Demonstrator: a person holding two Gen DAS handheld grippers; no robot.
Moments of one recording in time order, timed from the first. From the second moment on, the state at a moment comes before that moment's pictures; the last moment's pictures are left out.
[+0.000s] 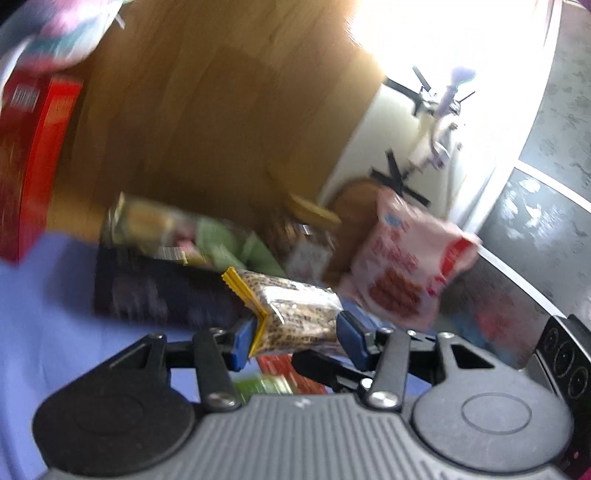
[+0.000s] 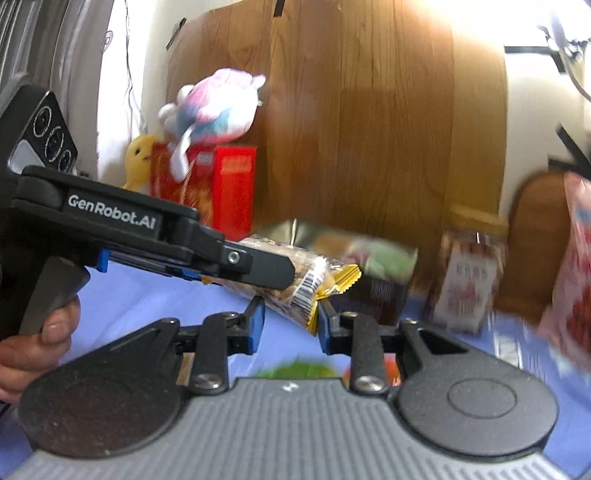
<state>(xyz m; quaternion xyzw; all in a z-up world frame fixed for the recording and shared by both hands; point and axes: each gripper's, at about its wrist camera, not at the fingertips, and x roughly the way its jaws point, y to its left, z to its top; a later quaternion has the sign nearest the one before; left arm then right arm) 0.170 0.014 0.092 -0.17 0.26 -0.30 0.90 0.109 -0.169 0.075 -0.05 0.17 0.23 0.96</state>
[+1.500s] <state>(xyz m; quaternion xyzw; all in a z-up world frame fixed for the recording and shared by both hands) 0.138 0.039 0.006 -0.26 0.37 -0.24 0.86 0.098 -0.228 0.017 0.13 0.33 0.25 0.90</state>
